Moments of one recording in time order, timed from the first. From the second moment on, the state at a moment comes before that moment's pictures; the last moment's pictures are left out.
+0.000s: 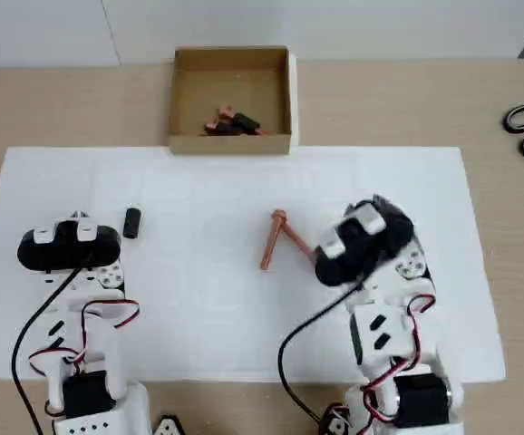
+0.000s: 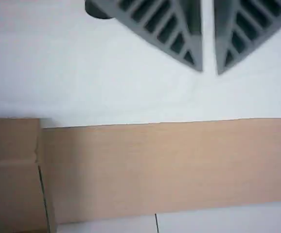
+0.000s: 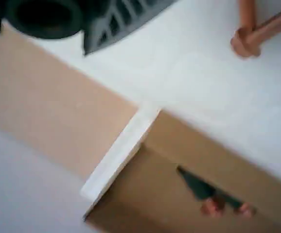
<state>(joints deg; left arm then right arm) -15.6 -103.3 91.7 35.6 -6.5 -8.3 -97.9 75.0 37.3 22.0</state>
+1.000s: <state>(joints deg) 0.9 -103.3 85.8 20.9 -3.3 -3.6 -103.2 89.7 2.5 6.9</state>
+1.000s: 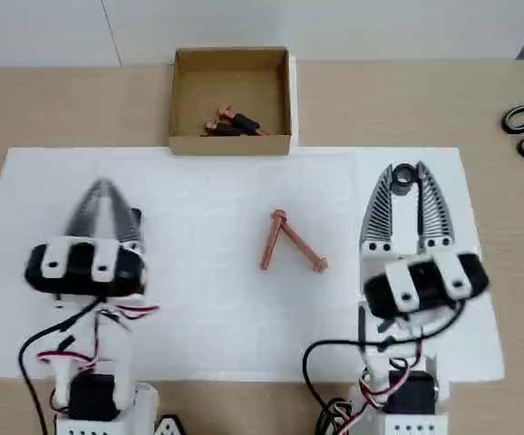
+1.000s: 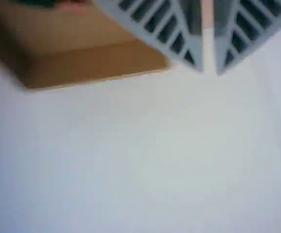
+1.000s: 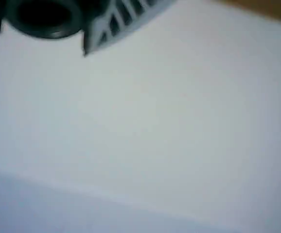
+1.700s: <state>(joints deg) -9.1 -31.1 18.4 66.0 11.4 -14.2 -103.1 96.1 25.0 6.5</state>
